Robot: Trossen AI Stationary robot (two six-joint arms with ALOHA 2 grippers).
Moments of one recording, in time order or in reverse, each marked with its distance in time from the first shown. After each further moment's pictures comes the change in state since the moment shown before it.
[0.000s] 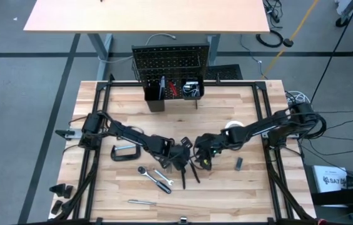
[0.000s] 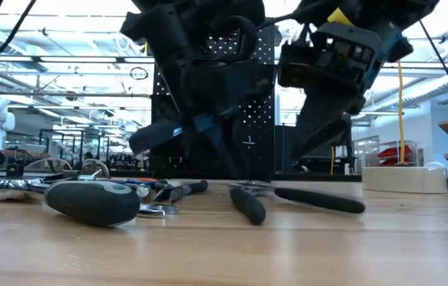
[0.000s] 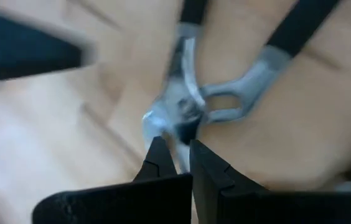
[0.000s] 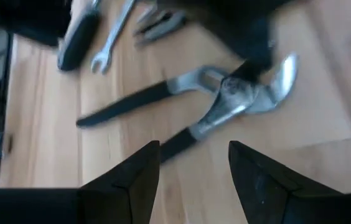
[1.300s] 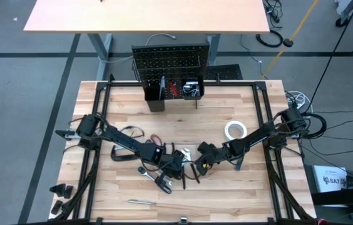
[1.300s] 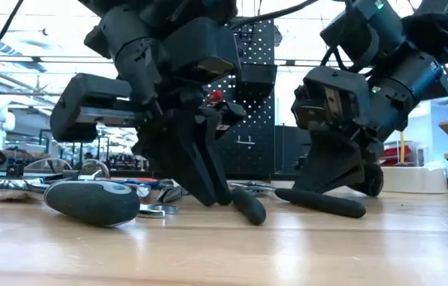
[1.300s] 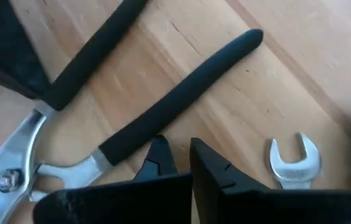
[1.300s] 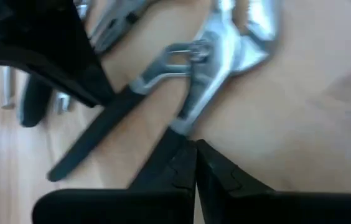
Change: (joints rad) left arm -0.087 -0.041 -0.185 0.261 0.381 -0.530; right arm 0.153 0.194 -0.143 0.397 0.250 0.461
